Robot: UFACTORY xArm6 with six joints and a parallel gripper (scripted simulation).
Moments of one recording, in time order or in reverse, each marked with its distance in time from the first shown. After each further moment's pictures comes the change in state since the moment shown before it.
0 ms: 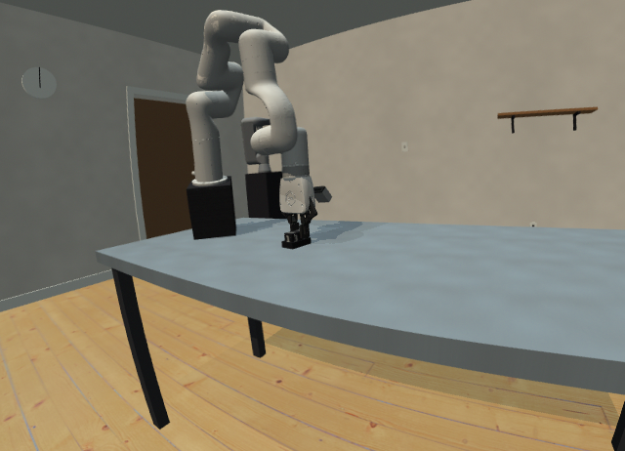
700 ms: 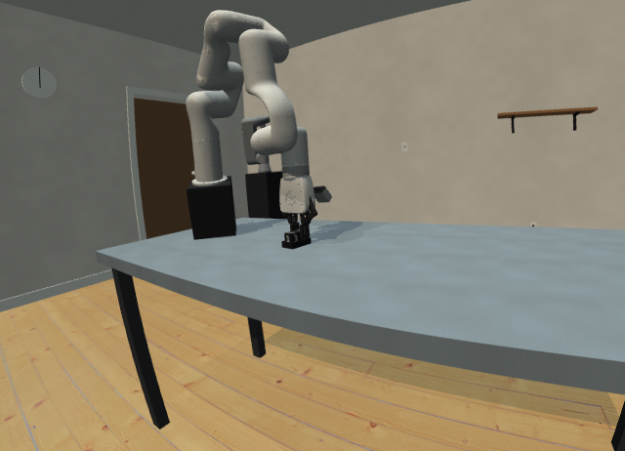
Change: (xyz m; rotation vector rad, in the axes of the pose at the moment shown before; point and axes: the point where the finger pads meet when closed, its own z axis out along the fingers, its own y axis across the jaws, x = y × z) arm 0.000 0.000 0.000 0.000 0.000 0.000
